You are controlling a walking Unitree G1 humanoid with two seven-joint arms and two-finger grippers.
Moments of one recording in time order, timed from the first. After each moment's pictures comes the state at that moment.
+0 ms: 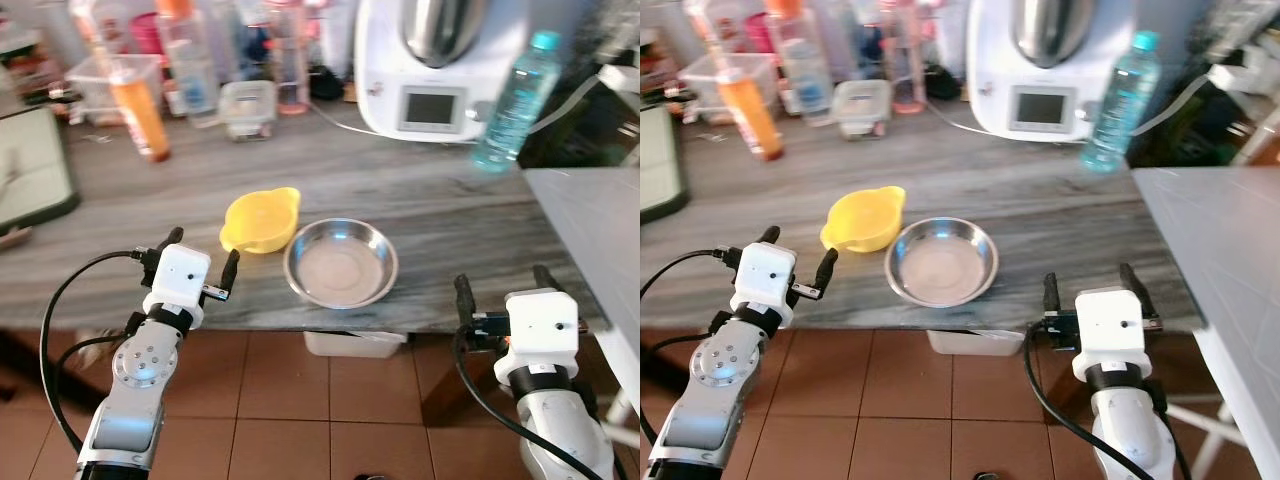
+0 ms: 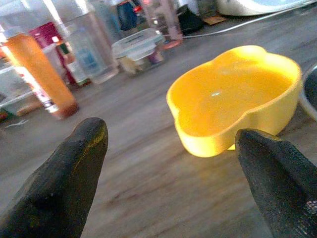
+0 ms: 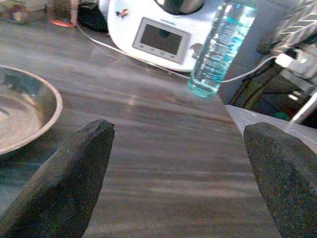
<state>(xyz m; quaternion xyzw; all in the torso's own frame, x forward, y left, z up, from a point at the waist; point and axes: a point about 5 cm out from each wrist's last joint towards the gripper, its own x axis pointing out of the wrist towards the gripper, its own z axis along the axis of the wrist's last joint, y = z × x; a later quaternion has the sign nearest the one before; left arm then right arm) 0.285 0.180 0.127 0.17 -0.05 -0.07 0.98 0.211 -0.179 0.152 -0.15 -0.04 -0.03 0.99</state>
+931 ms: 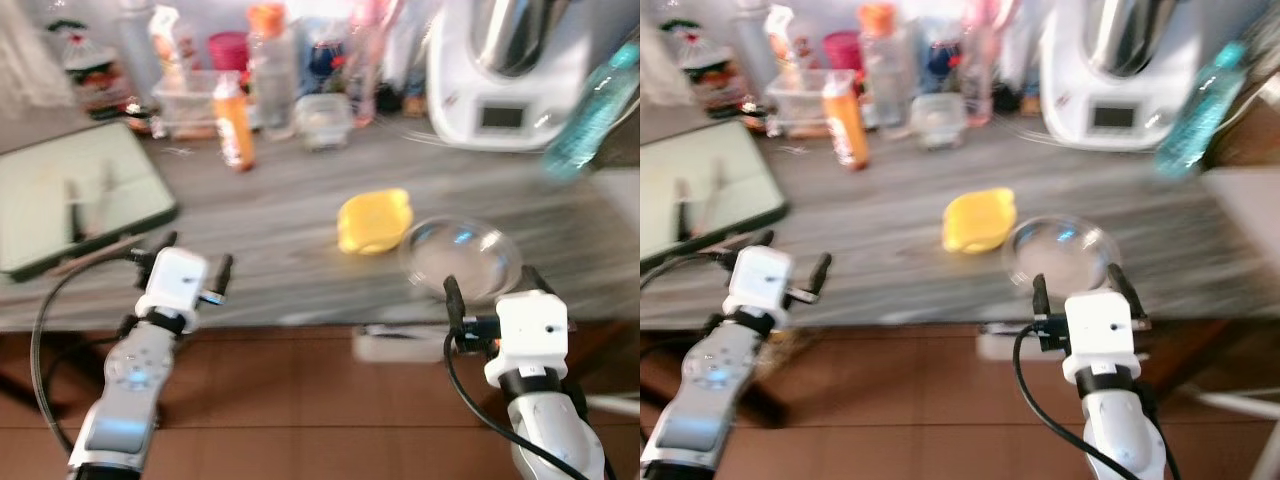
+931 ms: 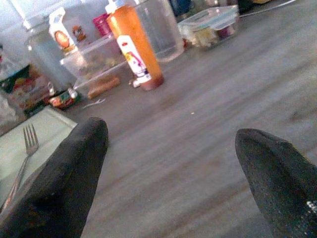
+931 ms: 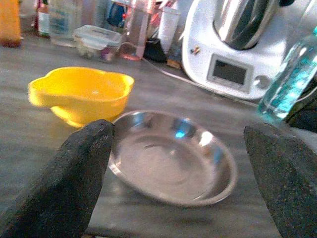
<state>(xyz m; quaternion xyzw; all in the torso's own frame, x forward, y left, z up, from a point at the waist) 0.285 0.180 0.123 0.18 -0.04 -0.08 0.98 0.211 -0.171 0.151 -0.15 -0.05 -0.02 0.99</state>
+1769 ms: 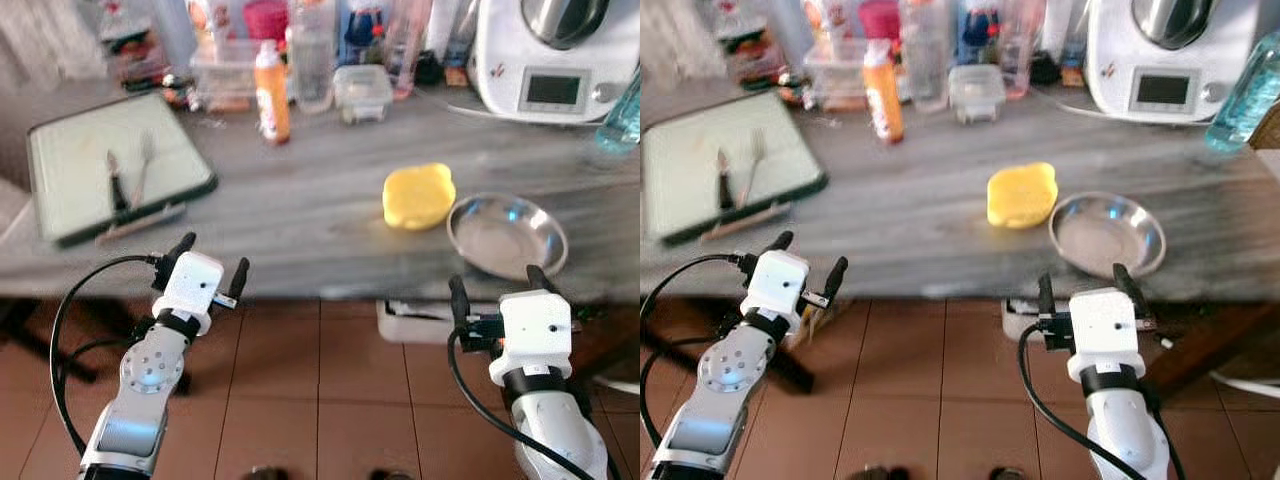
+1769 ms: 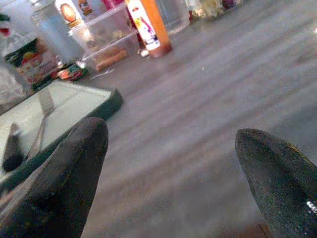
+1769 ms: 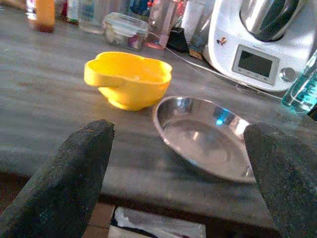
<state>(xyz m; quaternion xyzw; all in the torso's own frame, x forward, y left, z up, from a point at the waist) 0.284 0.176 0.122 0.20 -0.05 -0.09 0.97 0.212 -0.173 0.150 -0.15 -0.05 -0.02 0.99</state>
